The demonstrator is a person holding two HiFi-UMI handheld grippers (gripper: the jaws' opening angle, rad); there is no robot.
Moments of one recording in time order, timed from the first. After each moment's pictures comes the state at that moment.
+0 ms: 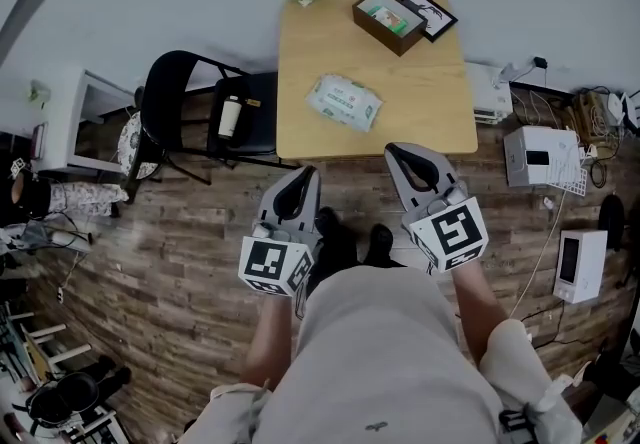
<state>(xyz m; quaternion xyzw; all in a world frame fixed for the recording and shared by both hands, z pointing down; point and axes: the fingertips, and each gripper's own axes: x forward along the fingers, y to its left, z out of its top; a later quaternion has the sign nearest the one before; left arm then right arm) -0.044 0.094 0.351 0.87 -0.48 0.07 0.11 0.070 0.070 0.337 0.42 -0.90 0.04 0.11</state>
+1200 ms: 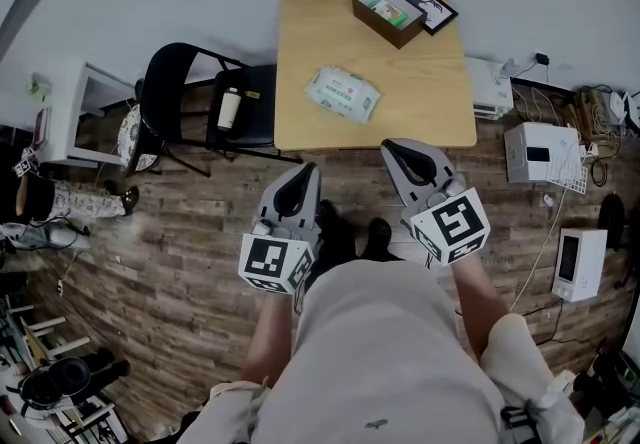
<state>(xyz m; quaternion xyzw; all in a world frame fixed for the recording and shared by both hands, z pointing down) -0.034 0.108 0.351 0.86 -0.49 0.08 0.10 0.073 0.081 0.344 0.39 -0.91 0.07 0.10</state>
